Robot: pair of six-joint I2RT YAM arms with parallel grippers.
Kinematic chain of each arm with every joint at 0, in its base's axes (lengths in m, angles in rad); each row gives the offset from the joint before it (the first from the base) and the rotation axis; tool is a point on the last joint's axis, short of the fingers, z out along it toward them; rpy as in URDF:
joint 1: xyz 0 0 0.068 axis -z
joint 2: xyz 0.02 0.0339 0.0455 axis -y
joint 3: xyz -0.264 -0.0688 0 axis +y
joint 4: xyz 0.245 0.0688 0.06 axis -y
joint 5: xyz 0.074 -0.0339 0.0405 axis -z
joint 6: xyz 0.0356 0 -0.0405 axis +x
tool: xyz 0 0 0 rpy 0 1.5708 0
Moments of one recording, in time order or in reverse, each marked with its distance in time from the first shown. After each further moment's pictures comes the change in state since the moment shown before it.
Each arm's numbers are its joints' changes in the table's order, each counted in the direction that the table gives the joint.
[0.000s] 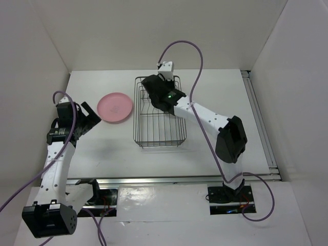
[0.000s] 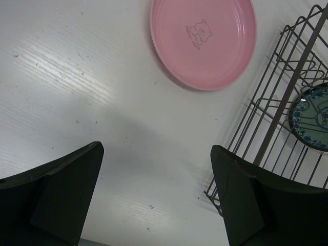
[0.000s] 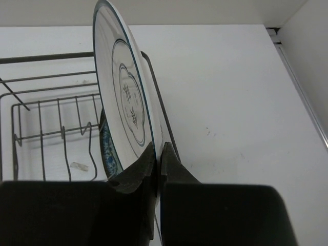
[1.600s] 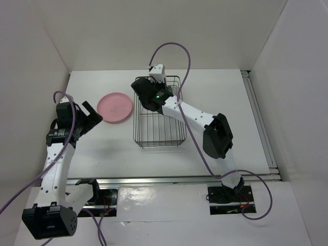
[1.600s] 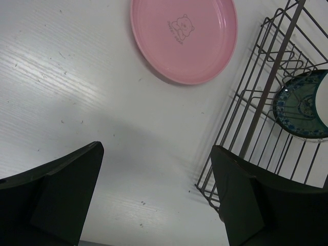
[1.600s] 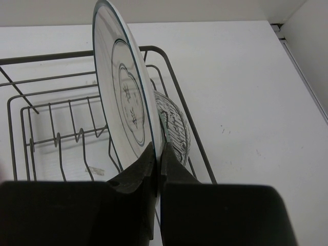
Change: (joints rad) left arm -0.001 0.016 0.000 0.012 0.069 0.001; right arm -0.047 -0.181 -0.176 -0.088 0.092 0.082
